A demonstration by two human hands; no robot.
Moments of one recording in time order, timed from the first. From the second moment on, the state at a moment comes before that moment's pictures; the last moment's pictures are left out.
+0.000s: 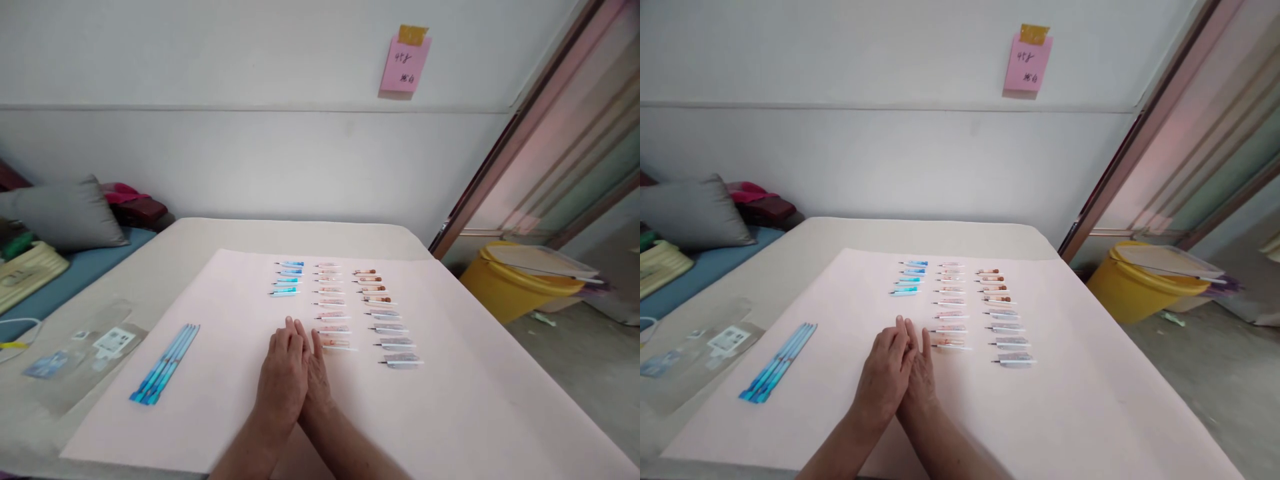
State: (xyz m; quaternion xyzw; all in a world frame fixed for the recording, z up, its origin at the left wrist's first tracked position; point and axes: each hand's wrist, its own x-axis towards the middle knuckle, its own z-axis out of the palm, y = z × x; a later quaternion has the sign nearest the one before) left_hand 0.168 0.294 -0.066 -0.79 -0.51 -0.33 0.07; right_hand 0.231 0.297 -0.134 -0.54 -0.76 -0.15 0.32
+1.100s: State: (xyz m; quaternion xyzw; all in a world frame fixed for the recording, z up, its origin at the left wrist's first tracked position) left_hand 0.133 0.311 -0.056 -0.31 -0.44 -0.47 -0.70; right_hand 0.230 0.290 -0.114 -0.55 -0.80 -0.09 0.23
